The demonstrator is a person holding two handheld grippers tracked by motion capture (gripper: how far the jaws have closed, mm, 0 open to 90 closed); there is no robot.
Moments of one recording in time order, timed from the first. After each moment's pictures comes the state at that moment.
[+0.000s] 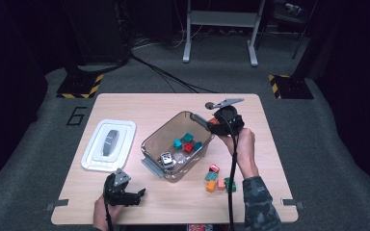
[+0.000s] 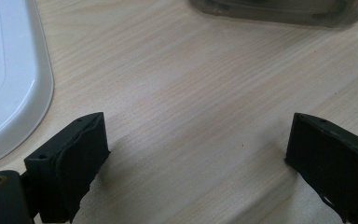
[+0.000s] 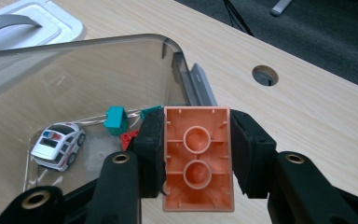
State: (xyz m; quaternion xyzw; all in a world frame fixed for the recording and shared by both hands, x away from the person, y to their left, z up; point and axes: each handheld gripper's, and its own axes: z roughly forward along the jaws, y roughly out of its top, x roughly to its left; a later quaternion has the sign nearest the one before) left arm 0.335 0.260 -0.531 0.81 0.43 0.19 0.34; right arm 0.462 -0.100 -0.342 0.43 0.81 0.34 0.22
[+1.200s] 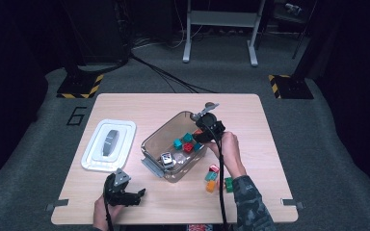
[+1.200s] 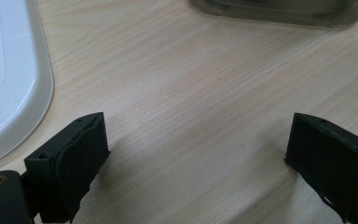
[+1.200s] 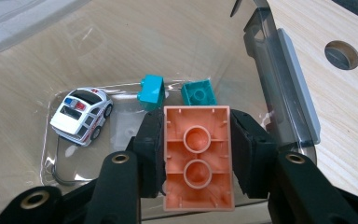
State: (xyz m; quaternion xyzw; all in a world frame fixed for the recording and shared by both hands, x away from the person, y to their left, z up) left arm 0.335 0.260 -0.531 0.81 0.43 0.19 0.34; right arm 0.478 -0.059 -0.383 0.38 0.87 0.28 0.16
